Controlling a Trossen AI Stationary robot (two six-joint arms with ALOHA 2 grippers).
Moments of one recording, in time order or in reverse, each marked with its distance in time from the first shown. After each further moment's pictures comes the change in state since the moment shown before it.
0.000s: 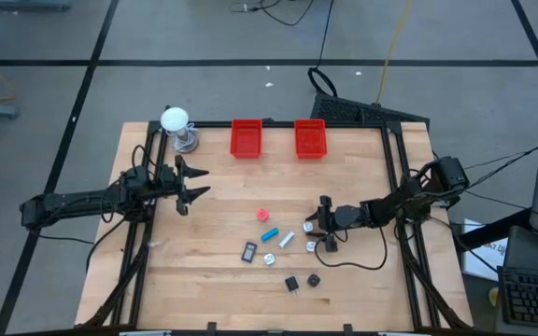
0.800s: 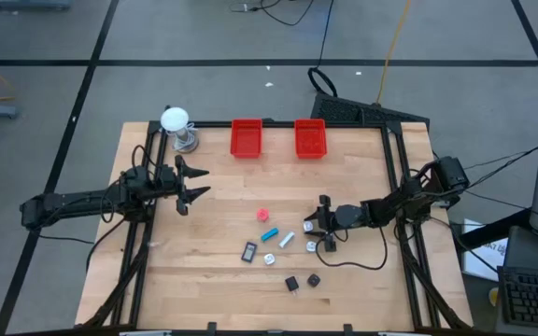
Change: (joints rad) left arm 0.000 0.000 0.000 0.000 0.000 0.000; right arm 0.000 0.000 0.000 0.052 0.003 0.000
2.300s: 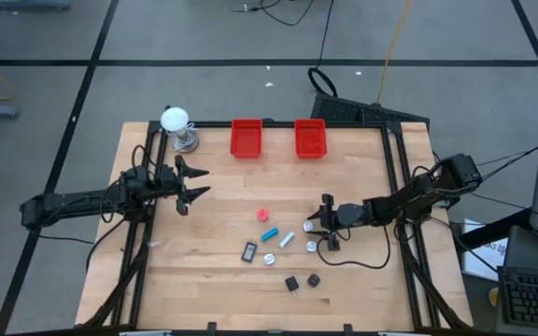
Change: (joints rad) left arm 0.000 0.000 0.000 0.000 0.000 0.000; right arm 0.000 -0.116 0.000 -0.178 -0.003 0.000
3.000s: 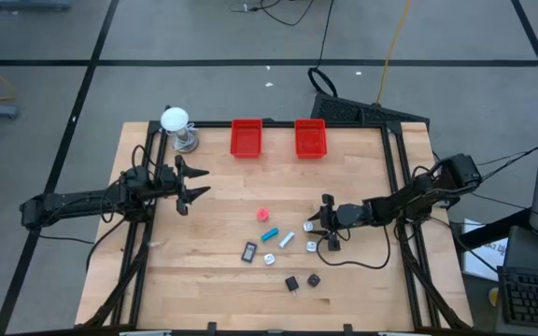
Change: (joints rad) left arm 0.000 0.000 0.000 0.000 0.000 0.000; right arm 0.000 0.000 0.000 -0.006 -0.003 0.000
